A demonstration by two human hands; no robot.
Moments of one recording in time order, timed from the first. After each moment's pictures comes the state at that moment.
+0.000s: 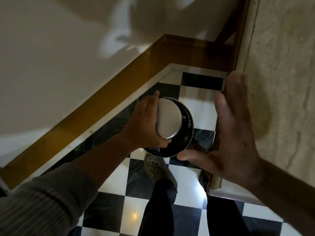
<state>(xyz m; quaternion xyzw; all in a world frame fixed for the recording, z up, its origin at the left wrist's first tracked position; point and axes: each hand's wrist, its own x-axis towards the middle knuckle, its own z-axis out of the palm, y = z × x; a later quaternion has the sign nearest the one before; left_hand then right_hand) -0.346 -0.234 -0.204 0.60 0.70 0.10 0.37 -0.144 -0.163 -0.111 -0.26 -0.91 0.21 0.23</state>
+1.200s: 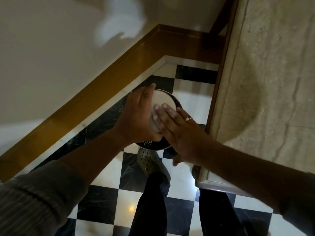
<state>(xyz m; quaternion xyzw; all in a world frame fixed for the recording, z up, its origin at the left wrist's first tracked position) -0.328 -0.240 -0.214 0.62 0.72 0.14 0.28 -0.143 -0.176 -0.177 -0.14 -0.97 0.12 -0.15</state>
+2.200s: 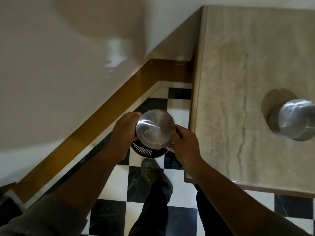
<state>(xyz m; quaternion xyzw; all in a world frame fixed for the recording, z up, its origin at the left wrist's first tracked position) -0.316 -0.219 -0.081 0.12 0.75 0.34 0.55 -0.138 -0.195 -0.119 -0.63 -0.40 0.65 0.13</state>
